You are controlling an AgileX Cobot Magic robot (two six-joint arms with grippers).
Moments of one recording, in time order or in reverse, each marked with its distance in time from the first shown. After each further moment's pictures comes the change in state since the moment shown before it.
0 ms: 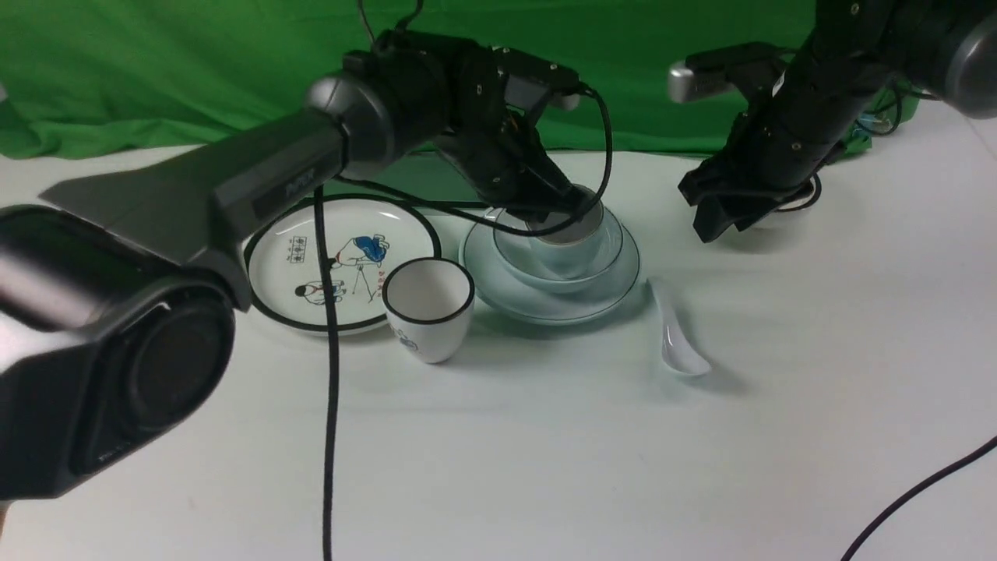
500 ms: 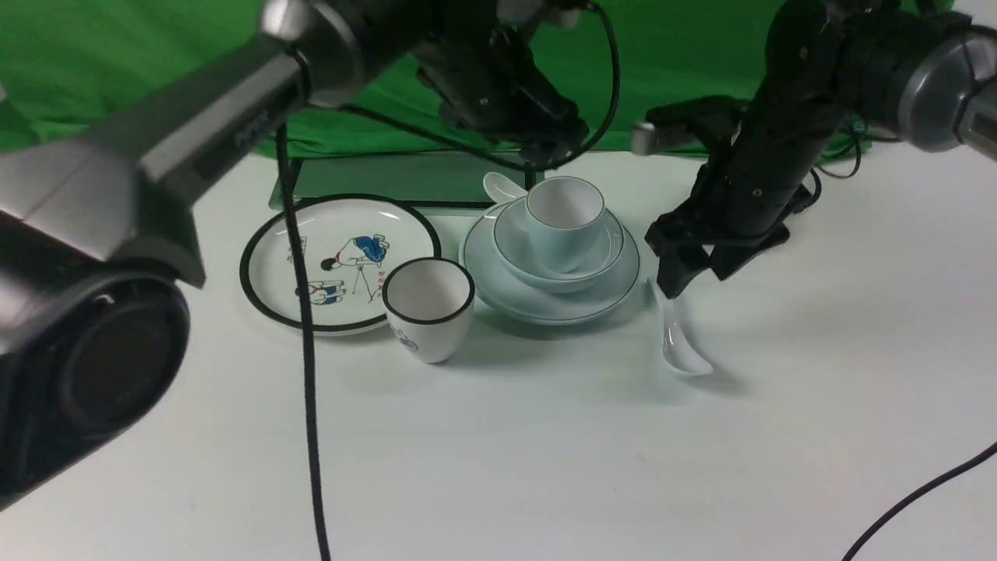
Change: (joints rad) right arm 0.074 -0.002 0.125 -0.005 -0.033 0.057; left arm 0.000 -0.113 -0.157 0.075 0.244 -0.039
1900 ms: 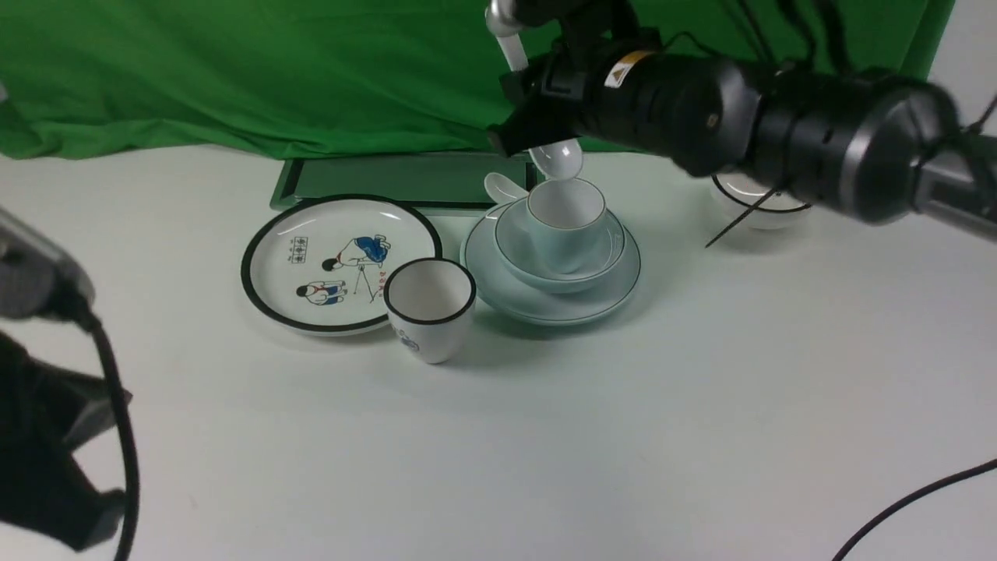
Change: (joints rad) right arm 0.226 -0.096 0.216 0.212 -1.168 -0.371; left arm 0.120 -1.459 1.564 0.184 -0.237 0.035
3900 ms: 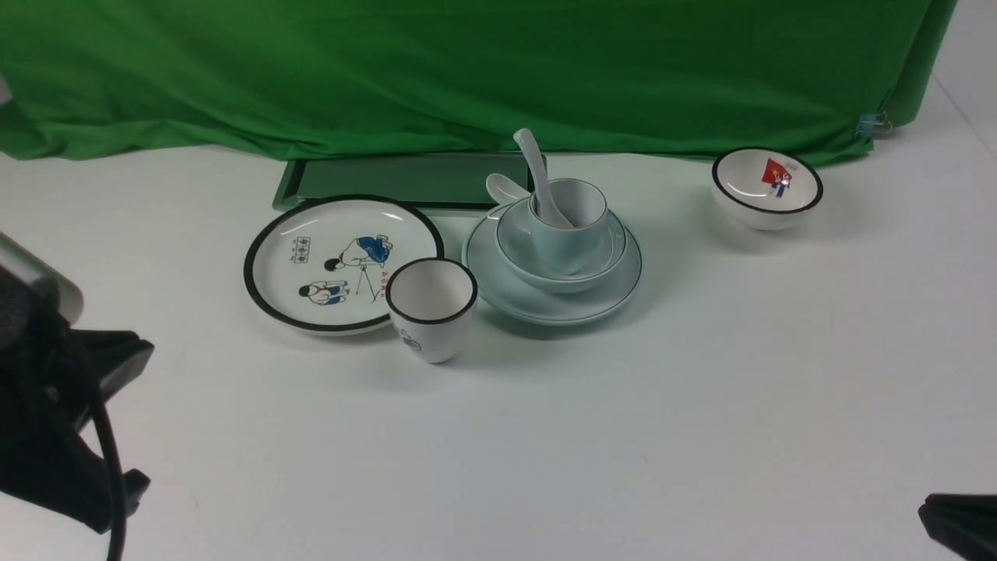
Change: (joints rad) right arm -0.138 -1.453 1.142 -0.211 0.653 0.154; left arm 0.000 -0.054 0.072 0.013 -0.244 0.022
